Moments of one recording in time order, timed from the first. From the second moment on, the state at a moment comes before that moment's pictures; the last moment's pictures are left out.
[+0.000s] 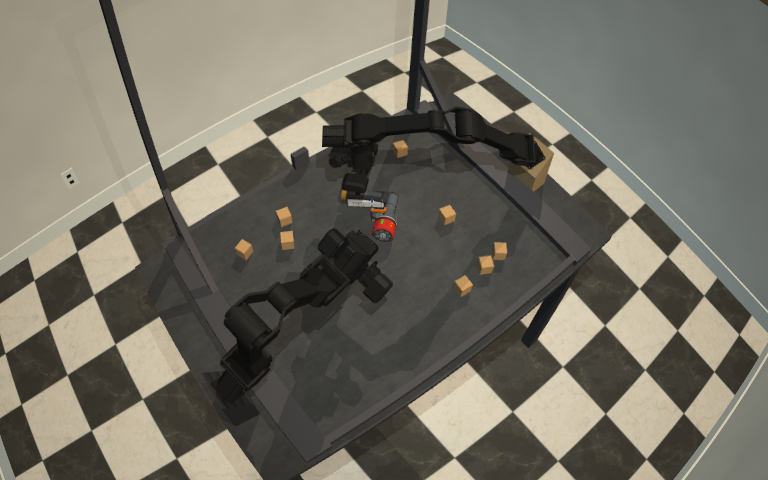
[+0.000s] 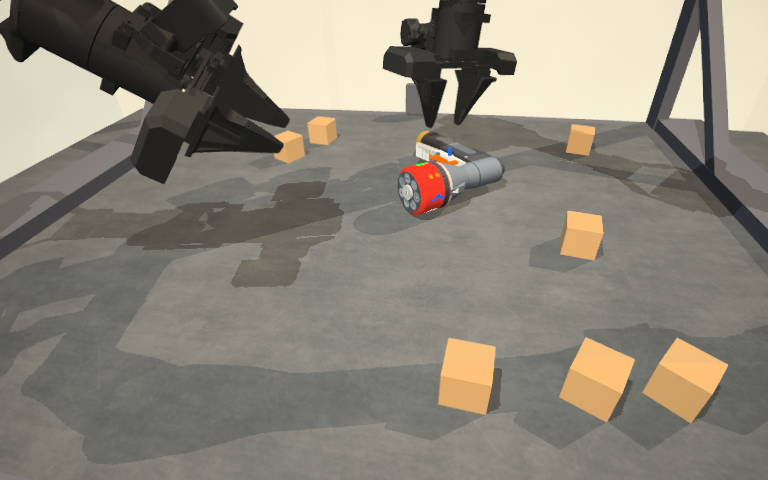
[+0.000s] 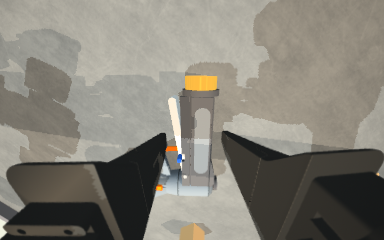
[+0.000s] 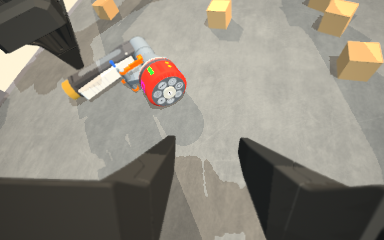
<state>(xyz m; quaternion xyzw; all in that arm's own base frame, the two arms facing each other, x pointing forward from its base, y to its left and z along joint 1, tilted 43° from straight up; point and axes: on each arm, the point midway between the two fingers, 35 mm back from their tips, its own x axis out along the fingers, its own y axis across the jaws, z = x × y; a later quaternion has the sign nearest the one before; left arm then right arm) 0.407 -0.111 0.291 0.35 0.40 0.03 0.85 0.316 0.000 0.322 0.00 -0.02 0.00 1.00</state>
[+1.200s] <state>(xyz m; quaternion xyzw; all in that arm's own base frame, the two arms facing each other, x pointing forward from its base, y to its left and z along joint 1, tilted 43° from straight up) 0.393 -0.076 0.309 0.20 0.32 0.03 0.93 0.316 0.000 0.322 0.00 -0.02 0.00 1.00</state>
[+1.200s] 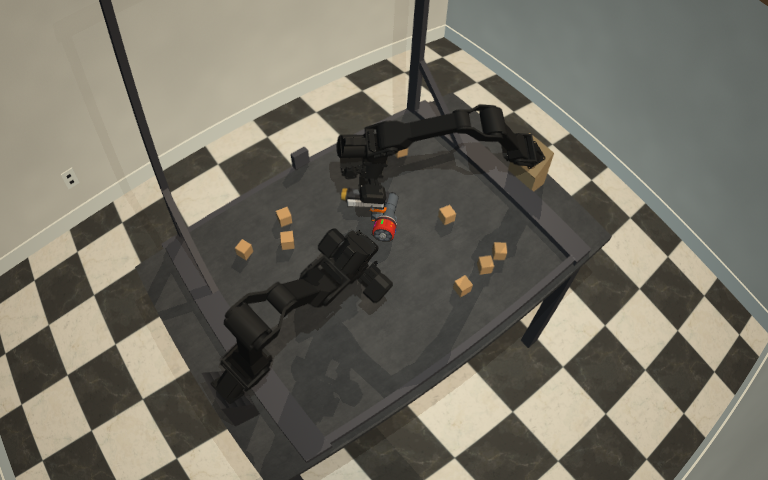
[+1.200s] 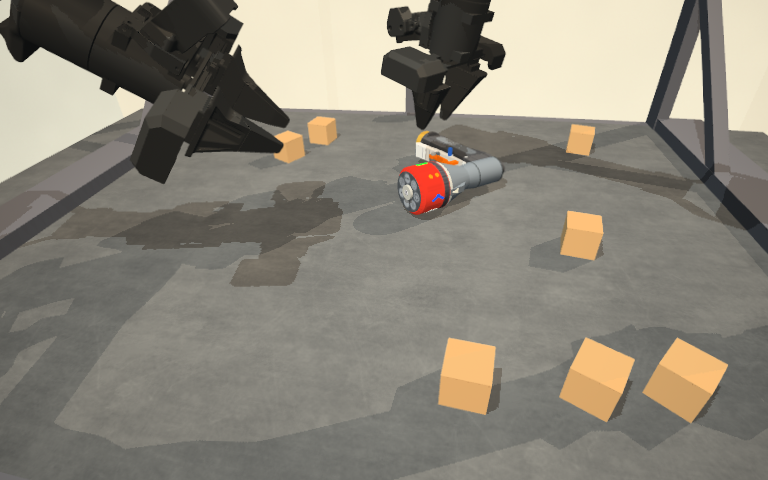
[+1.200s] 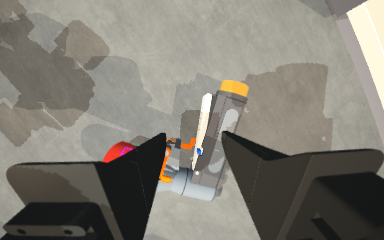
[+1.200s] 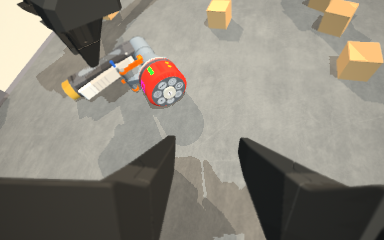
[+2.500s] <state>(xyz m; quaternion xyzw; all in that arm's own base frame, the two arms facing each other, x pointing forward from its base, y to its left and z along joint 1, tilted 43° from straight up) 0.323 -0.003 0.326 0.01 0.00 0.01 1.00 0.316 0.000 0.323 0.00 -0.03 0.00 1.00</state>
